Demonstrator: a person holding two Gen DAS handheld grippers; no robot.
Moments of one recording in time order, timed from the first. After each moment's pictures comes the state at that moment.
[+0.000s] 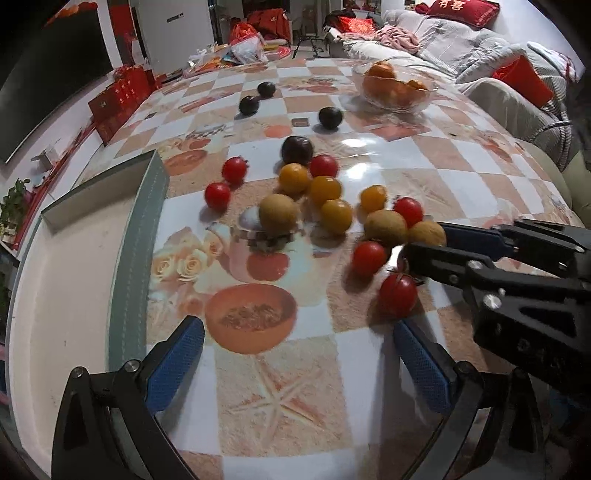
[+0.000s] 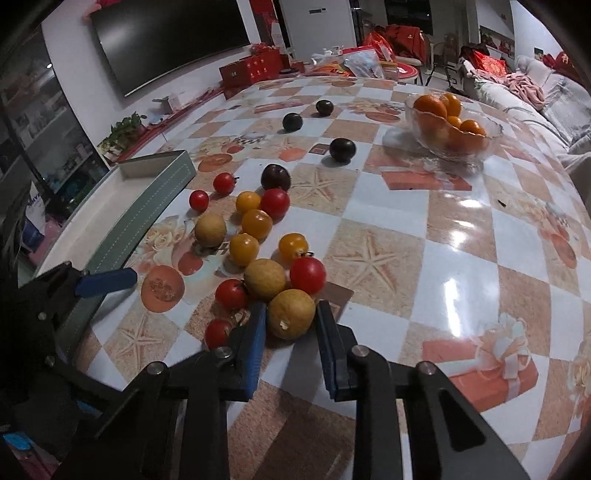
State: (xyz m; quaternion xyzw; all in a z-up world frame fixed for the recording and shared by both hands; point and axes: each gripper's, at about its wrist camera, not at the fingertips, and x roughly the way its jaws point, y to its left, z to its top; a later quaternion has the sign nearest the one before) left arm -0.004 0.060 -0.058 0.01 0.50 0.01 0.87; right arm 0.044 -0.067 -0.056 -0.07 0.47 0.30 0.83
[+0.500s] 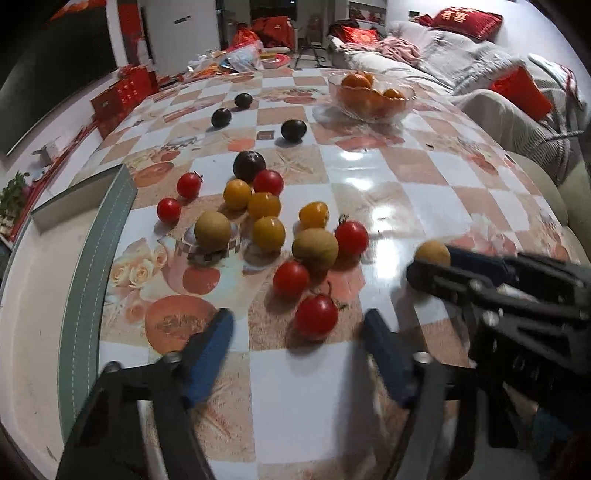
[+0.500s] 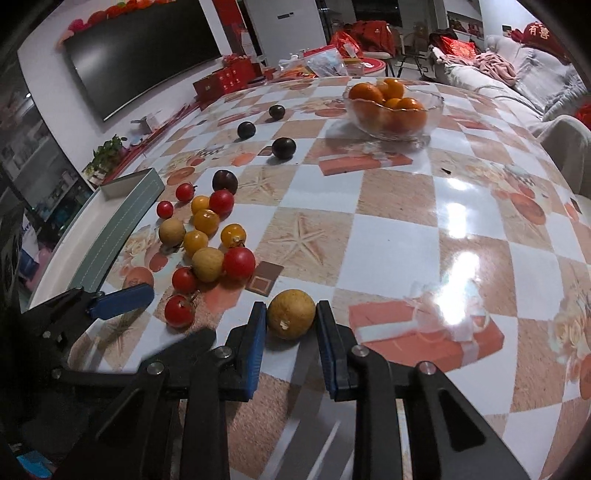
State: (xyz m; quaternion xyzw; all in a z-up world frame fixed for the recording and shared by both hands) left arm 0.007 0.020 -0.054 -0.02 0.48 0.02 0.88; right arm 0.043 -0.113 -0.054 -0.02 0.47 0.27 0.84
